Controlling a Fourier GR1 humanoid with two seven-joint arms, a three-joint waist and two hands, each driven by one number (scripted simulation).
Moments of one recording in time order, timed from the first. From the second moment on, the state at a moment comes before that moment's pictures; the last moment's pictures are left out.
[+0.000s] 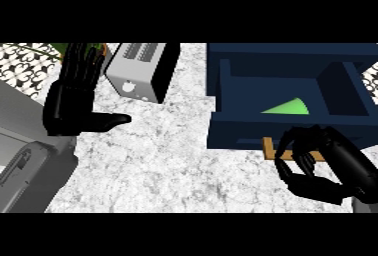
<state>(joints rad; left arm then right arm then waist) -0.43 0.48 -0.32 -1.43 0.82 0.31 -0.32 -0.08 -0.33 0.09 -1.93 0.34 0.36 -0.01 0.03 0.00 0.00</state>
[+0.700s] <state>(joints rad) -0.18 0.55 -0.17 -1.47 0.83 0.09 -0.37 -0.25 -0.26 0.22 -1.40 0.74 0.14 -0.21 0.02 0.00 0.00</state>
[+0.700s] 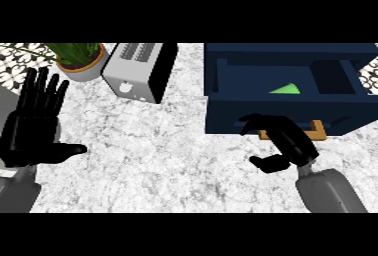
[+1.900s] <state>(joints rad) -0.10 0.51 -0.04 -1.43 0.79 -0.13 -0.36 -0.85 -0.26 -0.01 -0.39 0.78 0.05 -0.60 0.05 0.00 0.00</state>
